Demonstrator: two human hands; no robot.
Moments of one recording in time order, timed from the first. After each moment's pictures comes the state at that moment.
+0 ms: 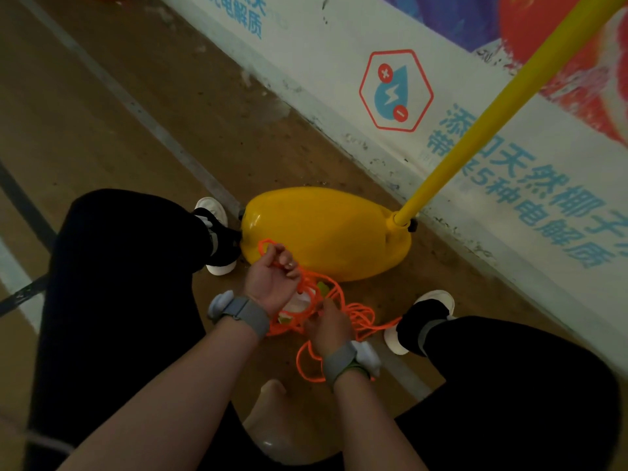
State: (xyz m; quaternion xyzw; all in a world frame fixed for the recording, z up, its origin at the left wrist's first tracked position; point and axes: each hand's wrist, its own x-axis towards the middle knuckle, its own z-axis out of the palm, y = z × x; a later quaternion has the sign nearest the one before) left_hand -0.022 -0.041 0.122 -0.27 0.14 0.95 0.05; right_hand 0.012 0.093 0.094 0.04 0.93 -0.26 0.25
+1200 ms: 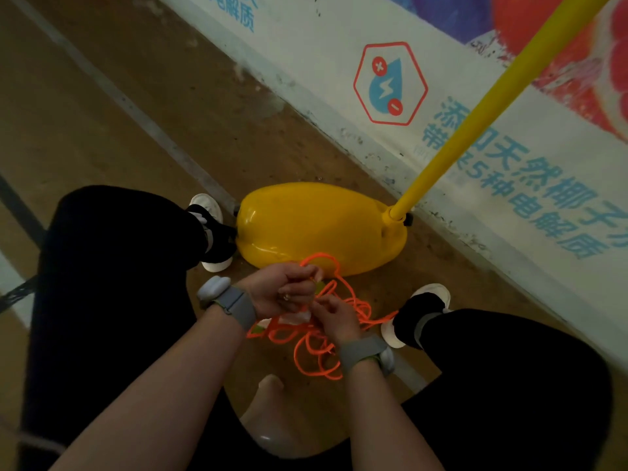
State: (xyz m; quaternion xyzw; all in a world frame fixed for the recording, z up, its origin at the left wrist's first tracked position) left_hand -0.014 -0.046 0.138 -0.05 0.33 0.84 0.44; right_hand -0.002 0.116 0.072 0.13 0.77 -0.56 0.28
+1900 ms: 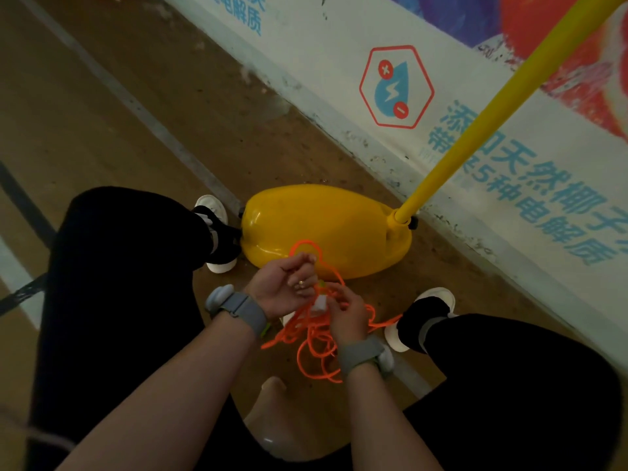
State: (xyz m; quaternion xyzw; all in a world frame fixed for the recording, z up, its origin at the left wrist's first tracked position) left_hand -0.015 -0.039 0.129 -0.12 0.18 0.93 0.29; right_hand -0.007 0.113 0.076 0.09 0.85 -0.51 0.12
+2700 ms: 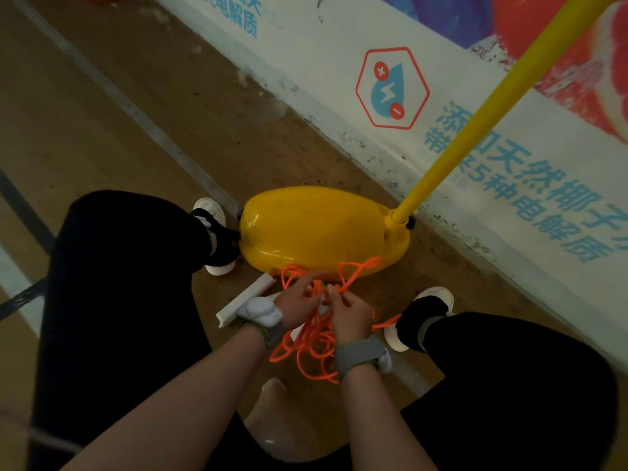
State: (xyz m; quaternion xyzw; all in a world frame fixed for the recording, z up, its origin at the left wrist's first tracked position) left_hand 0.004 -0.018 0.103 -0.09 0.78 0.58 0.22; right_hand -0.001 0.107 0.103 0.20 0.84 -0.50 0.10
